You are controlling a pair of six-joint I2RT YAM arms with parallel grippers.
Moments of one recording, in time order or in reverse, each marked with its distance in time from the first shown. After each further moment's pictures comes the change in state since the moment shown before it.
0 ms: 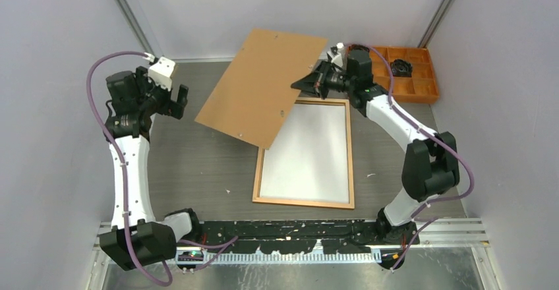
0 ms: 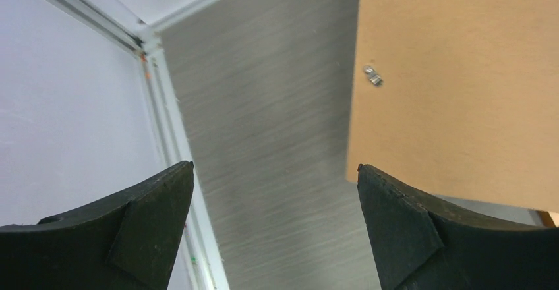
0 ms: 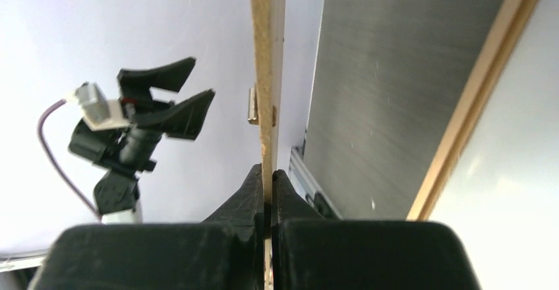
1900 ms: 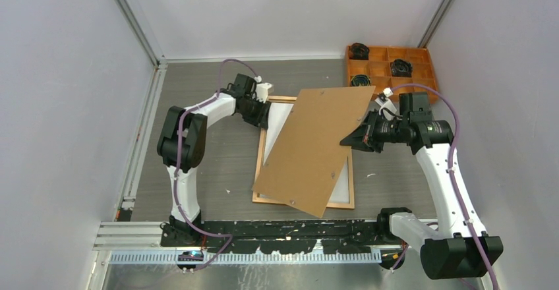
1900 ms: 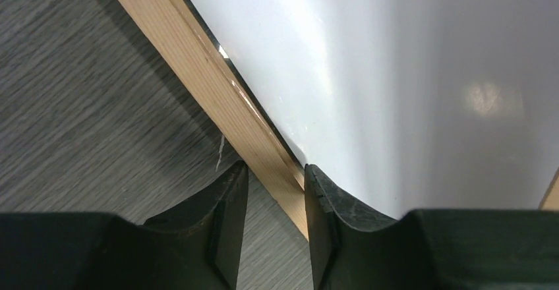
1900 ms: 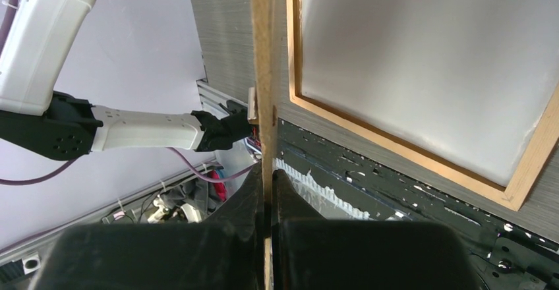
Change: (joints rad) left arm -0.614 0.910 0.142 0.156 -0.032 -0.400; right arm -0.303 -0.649 -0.216 -1.135 -0.024 -0.557
